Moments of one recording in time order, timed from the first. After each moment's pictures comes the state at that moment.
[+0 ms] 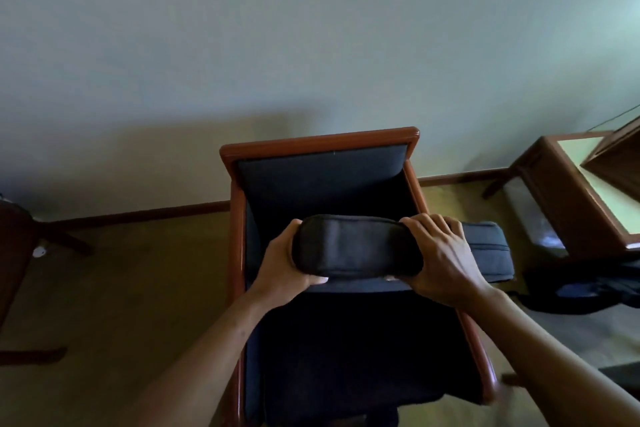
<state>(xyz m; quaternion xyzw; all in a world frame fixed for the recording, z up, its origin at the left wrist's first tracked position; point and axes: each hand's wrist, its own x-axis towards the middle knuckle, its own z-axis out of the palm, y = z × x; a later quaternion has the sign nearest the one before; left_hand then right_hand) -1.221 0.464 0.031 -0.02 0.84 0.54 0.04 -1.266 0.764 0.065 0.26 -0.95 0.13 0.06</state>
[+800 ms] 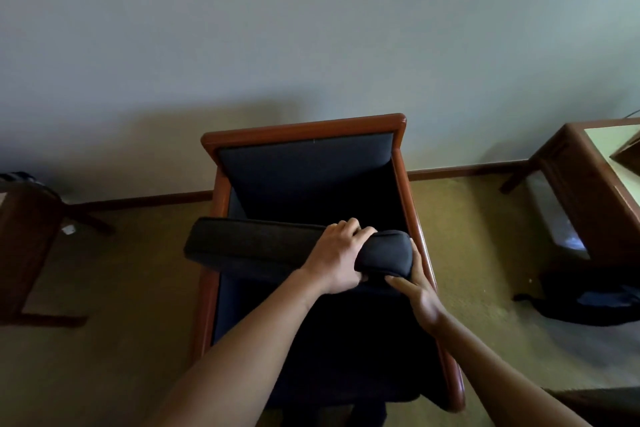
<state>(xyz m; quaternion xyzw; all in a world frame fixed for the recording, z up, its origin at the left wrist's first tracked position) -1.275 0.641 -0.021 0.17 0.96 0.18 0.08 -1.252 0.852 -0.059 -0.02 -0.72 0.64 -0.26</state>
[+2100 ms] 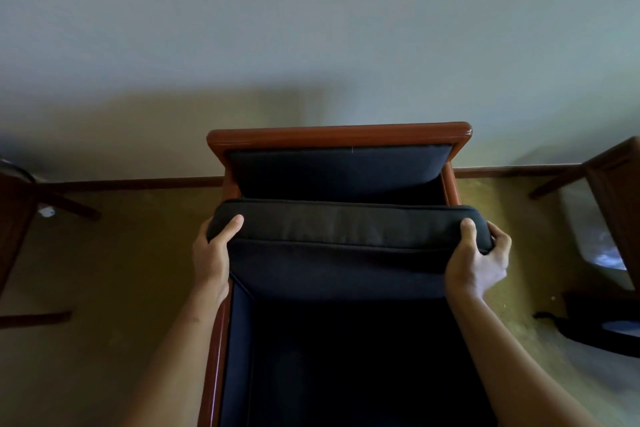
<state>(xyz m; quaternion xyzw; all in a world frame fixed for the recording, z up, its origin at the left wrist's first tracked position) -1.324 0.376 -0.080 -0.44 0.57 0.68 -0.11 -1.405 0.743 -0.056 -0.38 -0.72 0.56 0.15</state>
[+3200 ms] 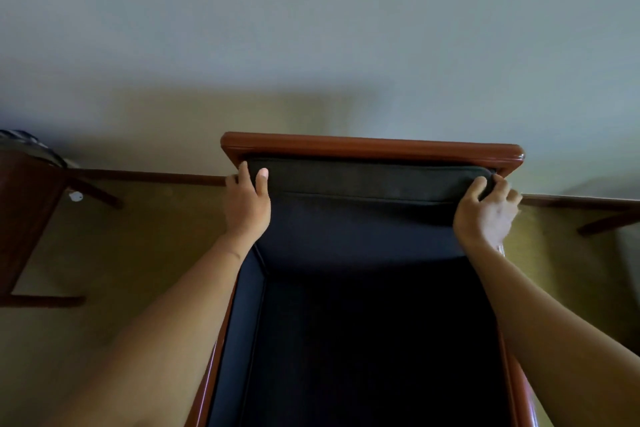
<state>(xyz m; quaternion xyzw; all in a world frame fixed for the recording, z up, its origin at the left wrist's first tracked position) -1.443 0.365 -0.108 -0.36 0.88 0.31 -0.06 -1.558 0.719 -0.109 -0.23 -0.89 0.39 0.05</state>
